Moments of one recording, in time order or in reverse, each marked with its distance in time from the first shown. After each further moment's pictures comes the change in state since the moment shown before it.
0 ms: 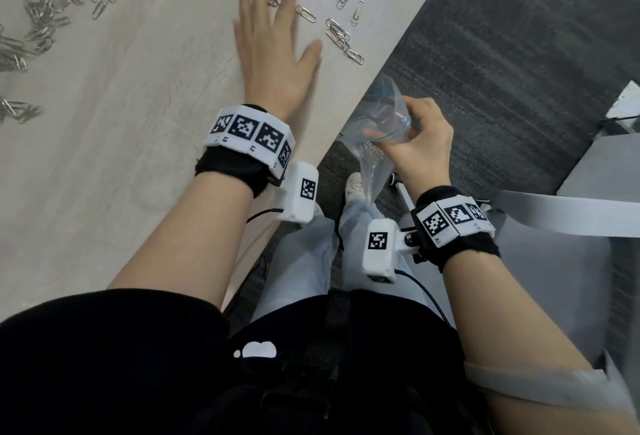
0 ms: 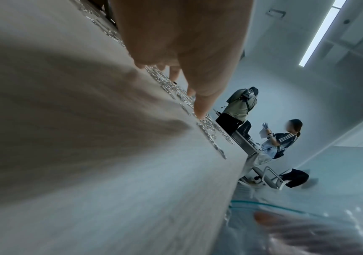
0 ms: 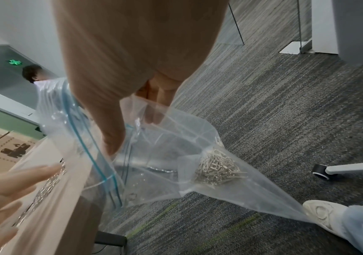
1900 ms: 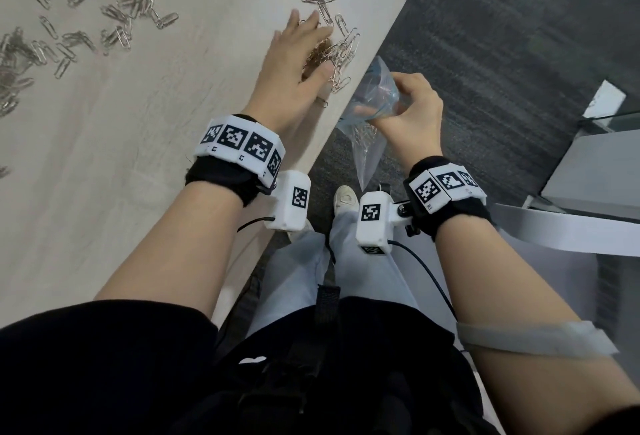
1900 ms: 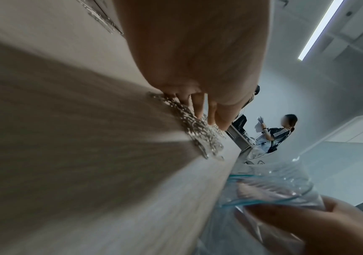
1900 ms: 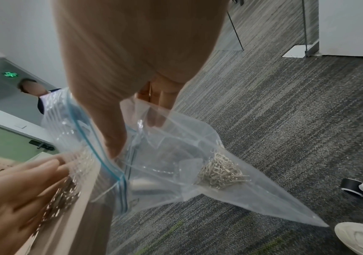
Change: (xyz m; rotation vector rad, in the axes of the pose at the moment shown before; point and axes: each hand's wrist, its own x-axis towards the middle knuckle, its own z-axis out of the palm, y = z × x) left_hand 0.039 0.038 0.017 -0.223 -0.284 0.216; right_hand 0.078 -0.011 -0.020 -0.013 0.018 0.062
